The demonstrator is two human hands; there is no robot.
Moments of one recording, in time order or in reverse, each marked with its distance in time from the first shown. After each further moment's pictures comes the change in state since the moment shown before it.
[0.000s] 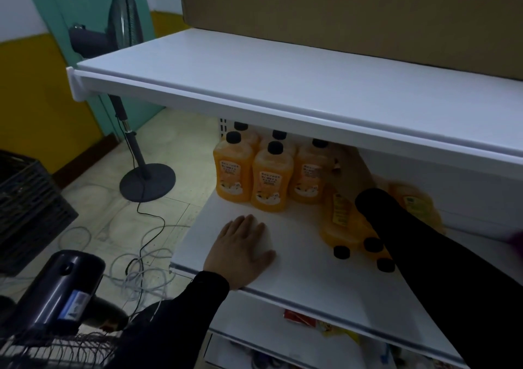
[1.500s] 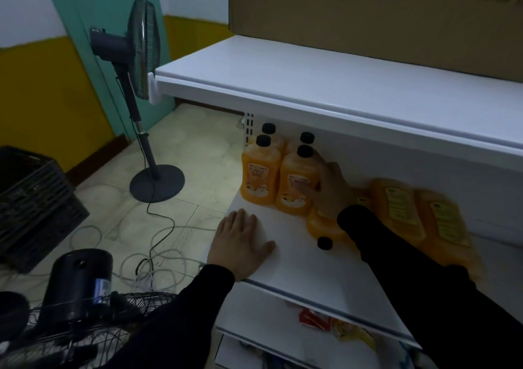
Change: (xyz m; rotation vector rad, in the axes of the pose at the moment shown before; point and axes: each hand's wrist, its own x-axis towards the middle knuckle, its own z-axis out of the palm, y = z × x) left_hand -0.005 -0.047 -0.013 0.027 0.020 -0.165; right_hand 0.001 -0.041 0.079 -0.058 -0.023 0.010
